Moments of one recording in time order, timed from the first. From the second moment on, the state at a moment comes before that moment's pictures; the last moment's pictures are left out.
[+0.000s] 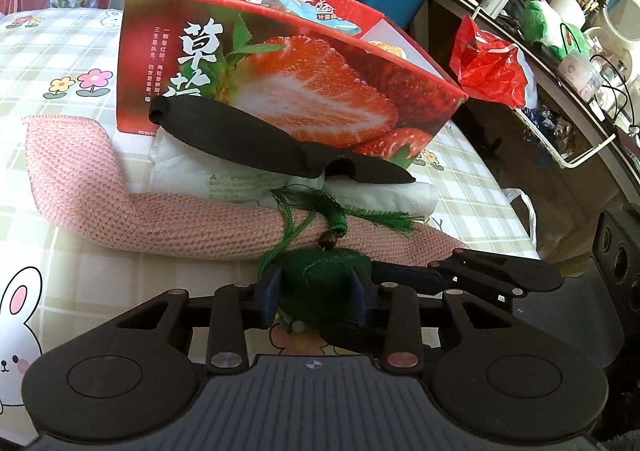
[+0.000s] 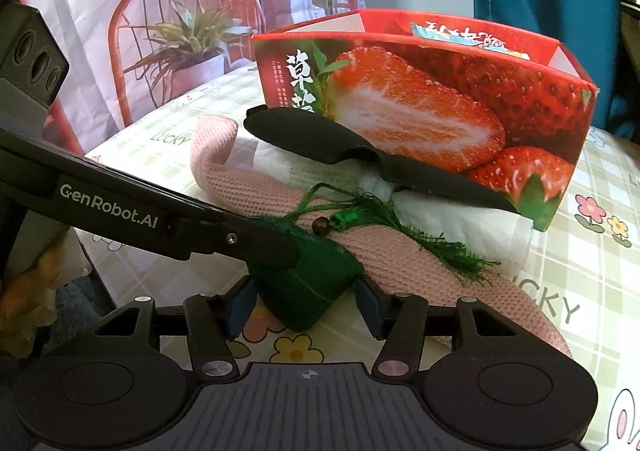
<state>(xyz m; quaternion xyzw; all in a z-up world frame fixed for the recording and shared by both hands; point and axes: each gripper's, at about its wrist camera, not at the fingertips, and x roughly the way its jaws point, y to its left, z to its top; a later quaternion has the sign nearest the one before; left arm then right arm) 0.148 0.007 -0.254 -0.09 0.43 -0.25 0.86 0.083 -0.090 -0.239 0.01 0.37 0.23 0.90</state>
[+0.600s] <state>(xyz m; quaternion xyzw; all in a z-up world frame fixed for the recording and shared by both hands) 0.145 0.009 -0.225 -0.10 0.40 -0.27 0.87 0.080 -0.096 -0.222 0.03 0.34 0.24 0.91</state>
